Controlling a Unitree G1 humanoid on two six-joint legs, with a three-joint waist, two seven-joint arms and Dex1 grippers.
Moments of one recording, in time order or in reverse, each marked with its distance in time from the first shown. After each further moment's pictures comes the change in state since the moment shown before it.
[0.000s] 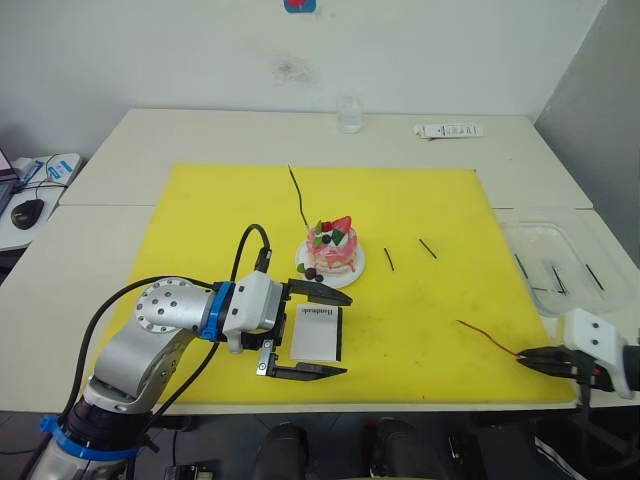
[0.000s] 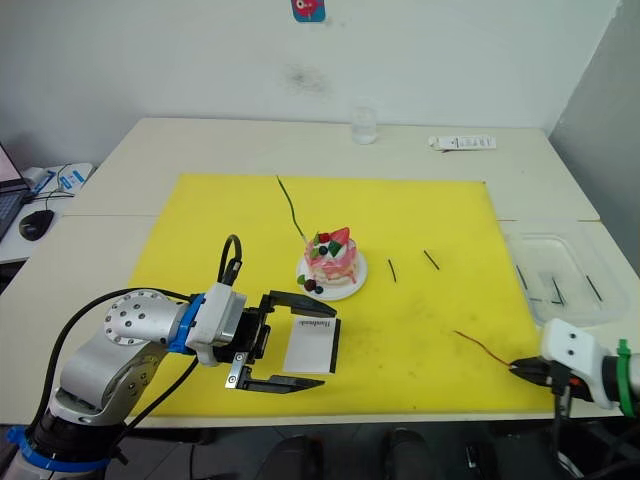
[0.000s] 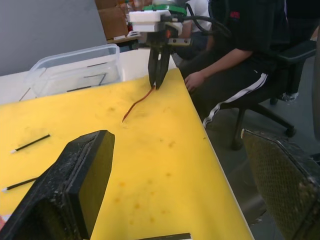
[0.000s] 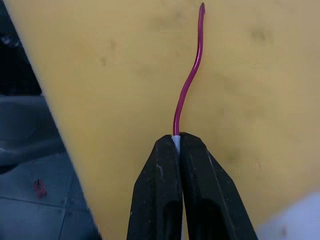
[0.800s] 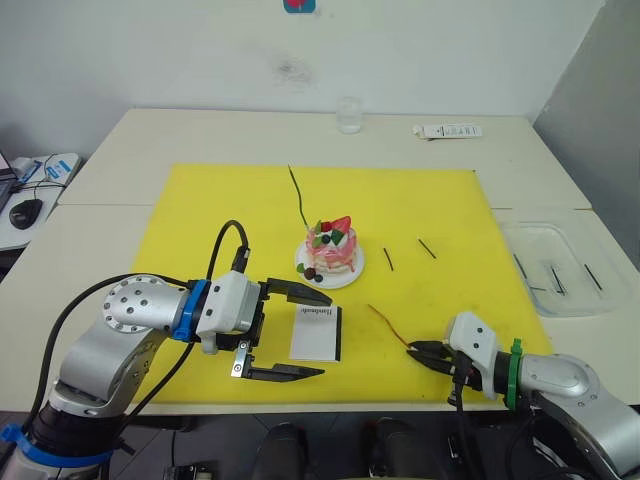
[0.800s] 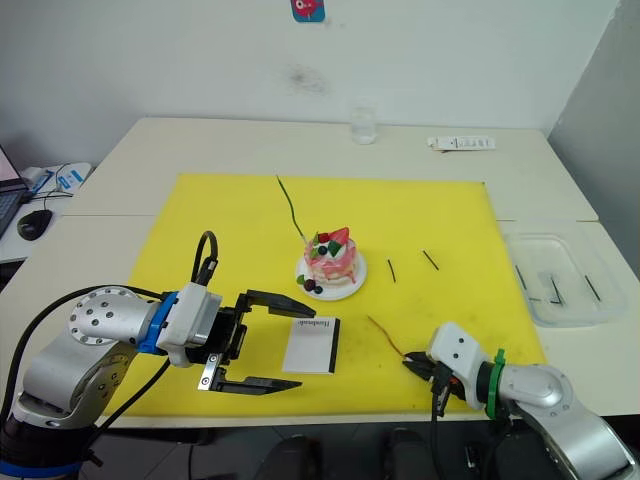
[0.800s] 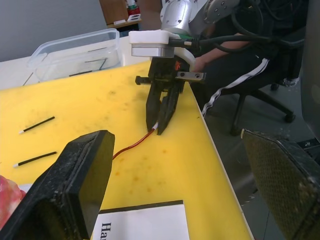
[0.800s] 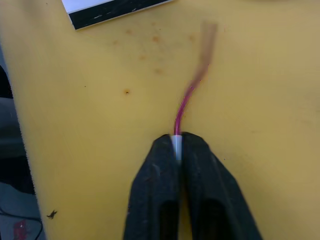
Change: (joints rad) left arm 0.023 0.090 0.087 -0.006 -0.029 0.005 -0.050; right arm -0.240 0.308 0.503 -0.319 0.002 0.259 -0.445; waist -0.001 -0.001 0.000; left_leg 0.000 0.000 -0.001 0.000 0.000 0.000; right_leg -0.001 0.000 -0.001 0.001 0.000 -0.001
